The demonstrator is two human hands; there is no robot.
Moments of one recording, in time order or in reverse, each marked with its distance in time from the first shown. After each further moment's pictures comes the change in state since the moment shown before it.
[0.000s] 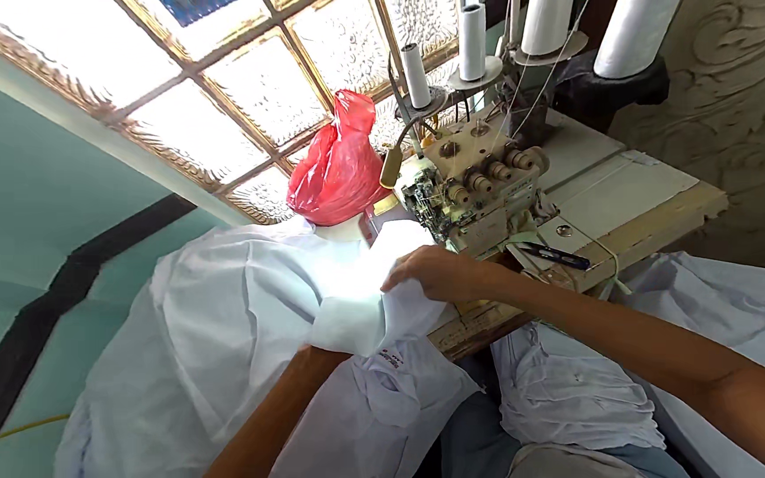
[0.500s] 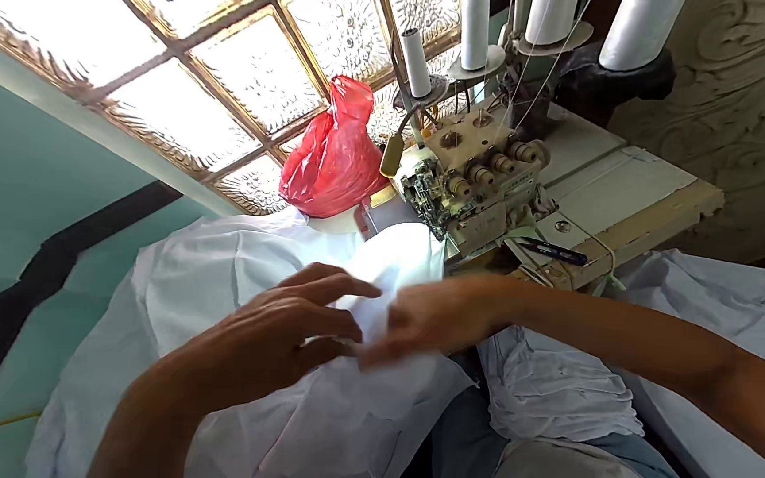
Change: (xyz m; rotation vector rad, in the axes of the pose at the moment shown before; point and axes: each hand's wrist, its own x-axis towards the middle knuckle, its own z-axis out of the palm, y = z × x) left_hand -0.016 -0.030 -0.081 -0.111 0.319 1.158; right_hand -0.011 -0.071 -0.017 0.224 -0.315 0.129
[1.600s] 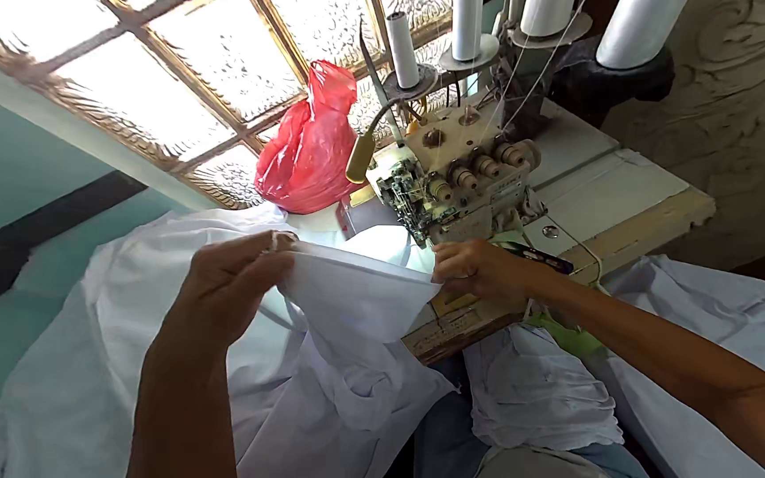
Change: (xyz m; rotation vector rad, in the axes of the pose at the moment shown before) left_hand 0.026 -0.037 0.019 -0.486 0.548 -0.159; right_hand -0.041 0.150 -0.010 -0.225 0.472 -0.402
